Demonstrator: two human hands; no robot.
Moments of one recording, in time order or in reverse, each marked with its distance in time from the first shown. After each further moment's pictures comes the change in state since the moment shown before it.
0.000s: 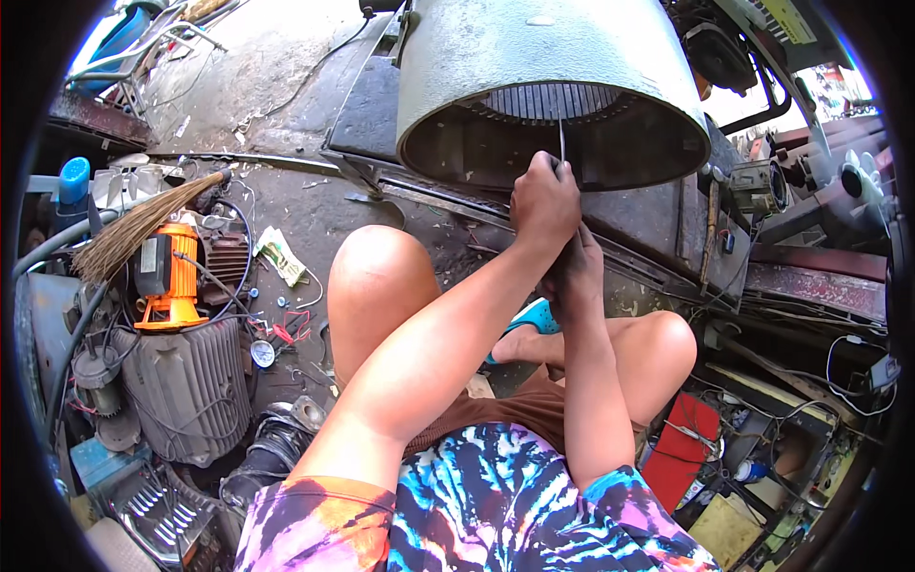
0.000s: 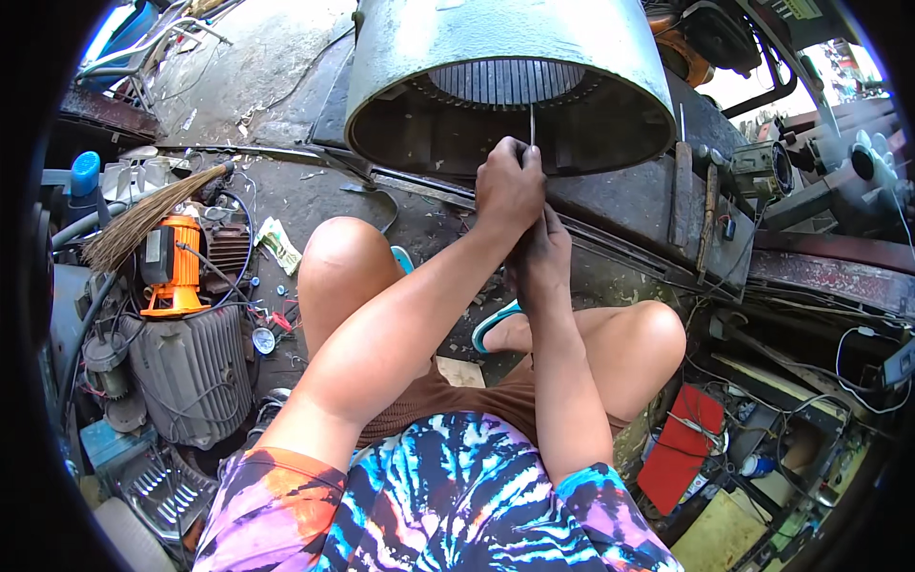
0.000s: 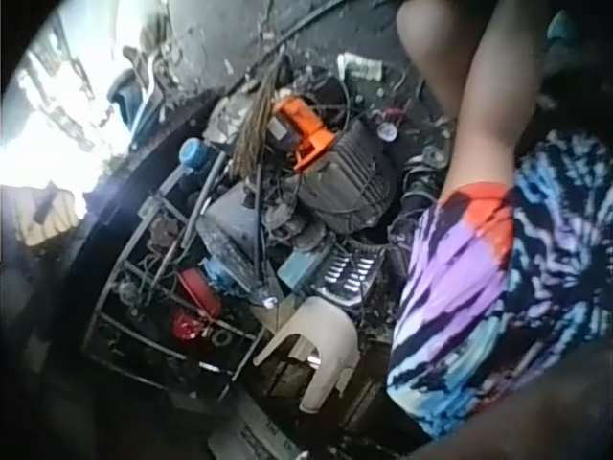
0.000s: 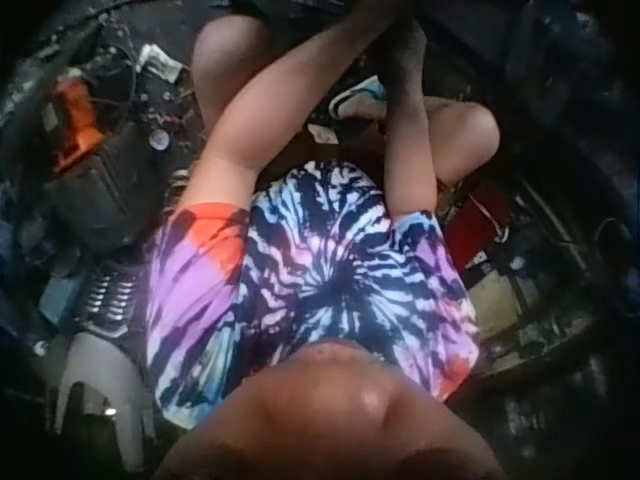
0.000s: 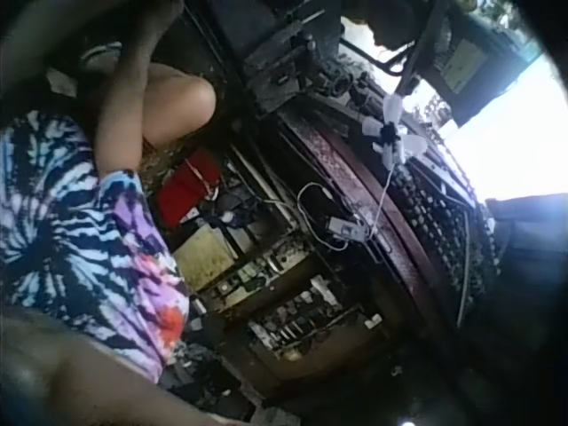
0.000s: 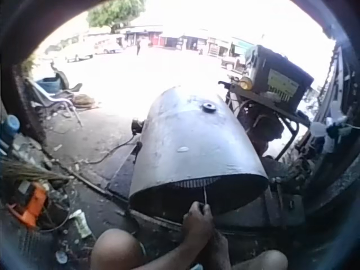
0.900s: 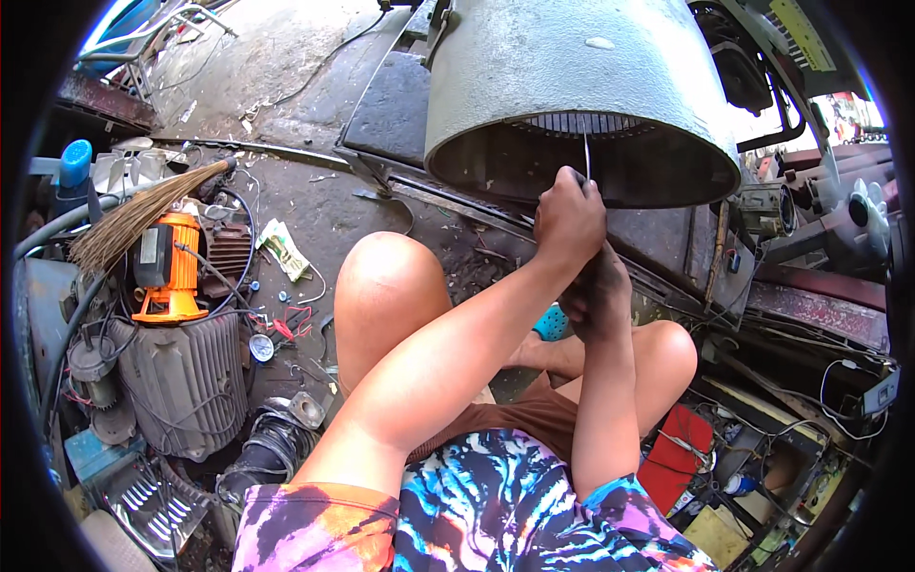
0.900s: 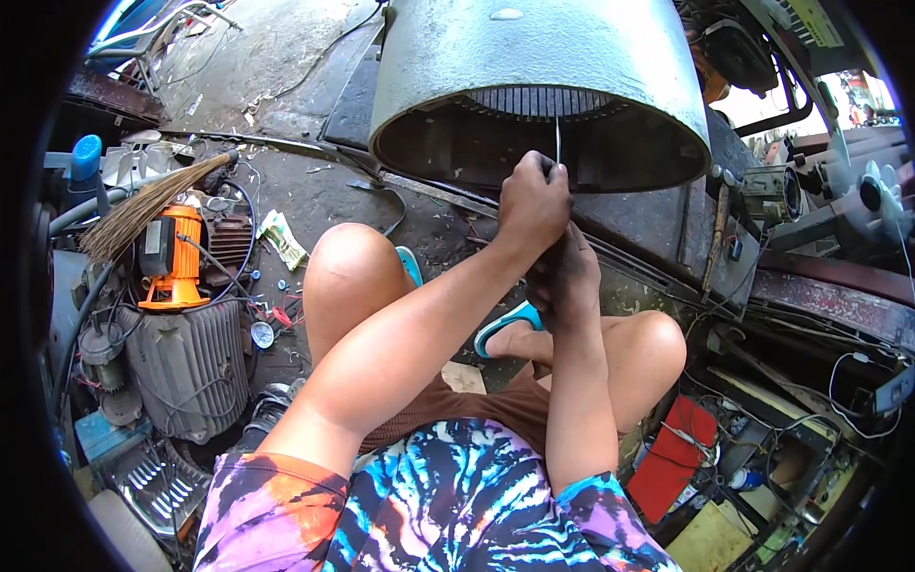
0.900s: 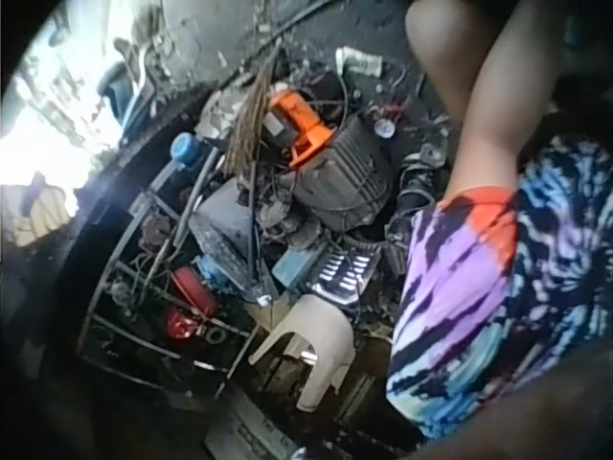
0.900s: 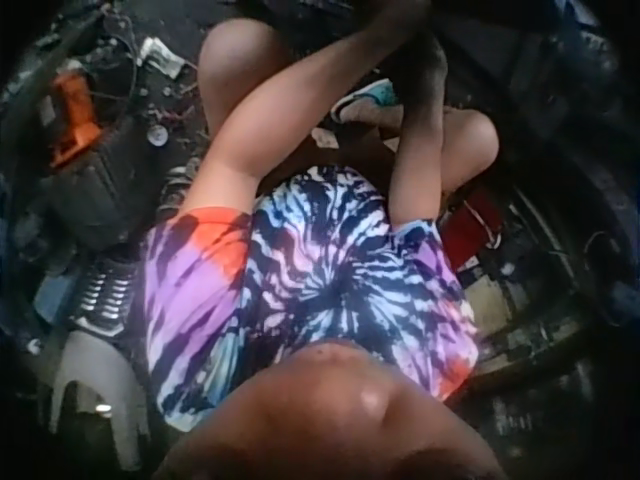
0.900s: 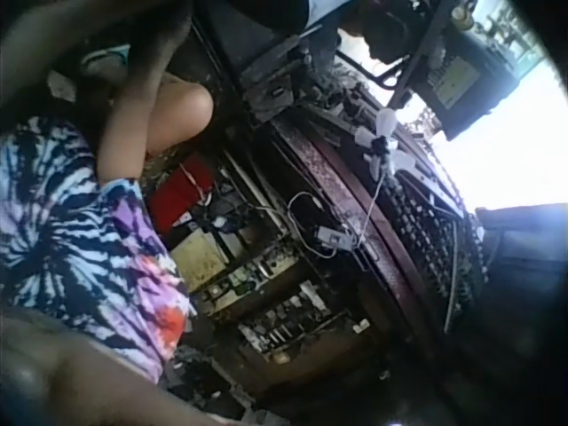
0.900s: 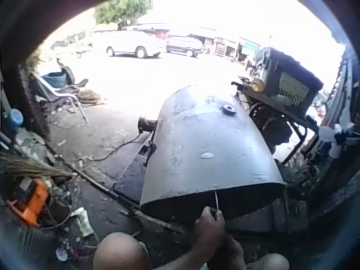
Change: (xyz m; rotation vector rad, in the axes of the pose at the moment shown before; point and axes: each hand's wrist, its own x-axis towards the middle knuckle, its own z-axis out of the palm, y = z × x) left_hand 0.000 0.009 -0.007 -0.079 -0.082 -0.069; right_hand -0.011 -0.028 0.019 -0.149 0.079 0.024
